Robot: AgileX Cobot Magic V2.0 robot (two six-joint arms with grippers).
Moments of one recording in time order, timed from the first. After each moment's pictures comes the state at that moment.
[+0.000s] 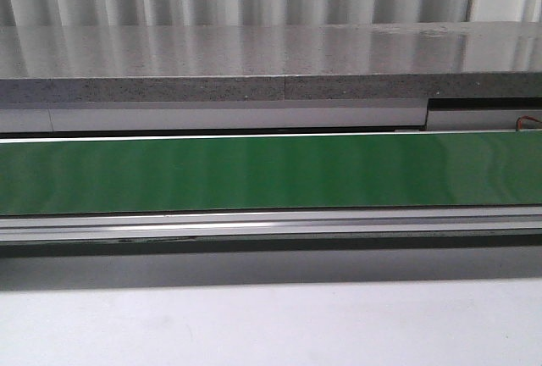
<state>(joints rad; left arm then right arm) -0.04 0.00 0.00 0.08 0.06 -0.05 -0.03 0.54 -0.73 -0.09 0.99 0.18</state>
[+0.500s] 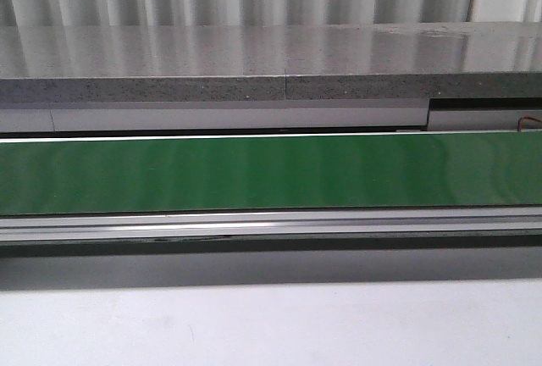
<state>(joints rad) -0.04 0.00 0.00 0.08 0.06 -0.05 -0.03 0.62 -0.78 -0.01 0.99 0.18</state>
